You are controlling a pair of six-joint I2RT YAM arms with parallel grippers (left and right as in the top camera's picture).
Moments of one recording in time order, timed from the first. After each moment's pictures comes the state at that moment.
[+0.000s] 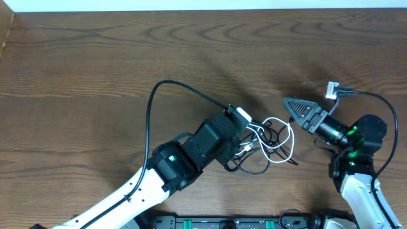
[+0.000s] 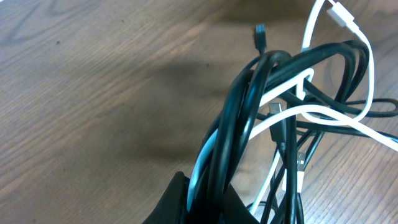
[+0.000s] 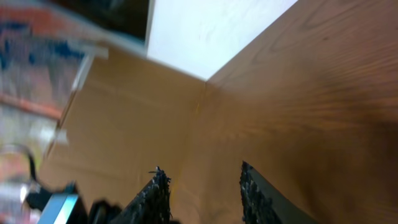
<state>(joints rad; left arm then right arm) -0.90 1.20 0.94 -0.51 -0.11 -0.06 -0.14 1.12 0.35 0.70 -1.05 1.06</state>
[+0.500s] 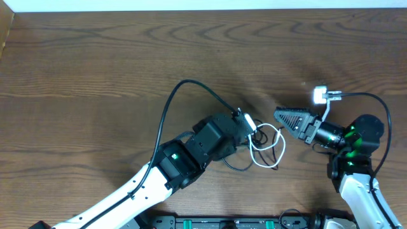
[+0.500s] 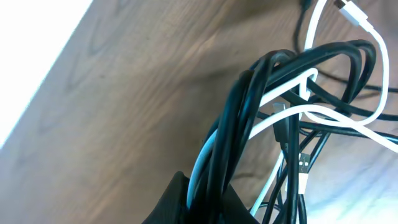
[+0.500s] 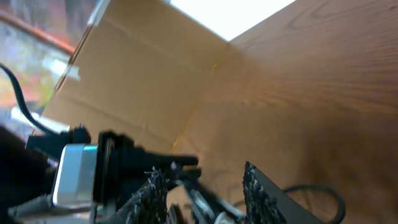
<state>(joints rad) -0.90 1.22 0.94 -0.50 -0.22 0.29 -0.11 1.12 0.35 0.70 -1.23 0.92</state>
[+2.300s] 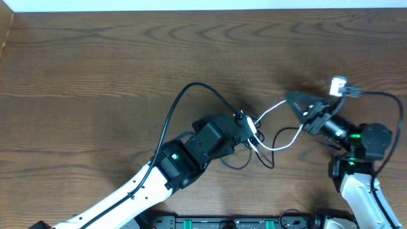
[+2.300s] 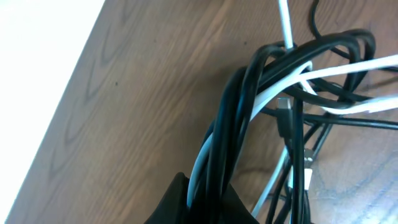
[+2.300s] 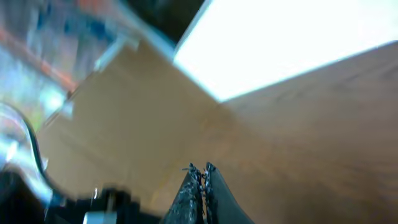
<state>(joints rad) -0.90 1.22 0.94 -0.51 -0.26 0.40 -0.14 1.12 0.36 0.99 -1.02 1.03</state>
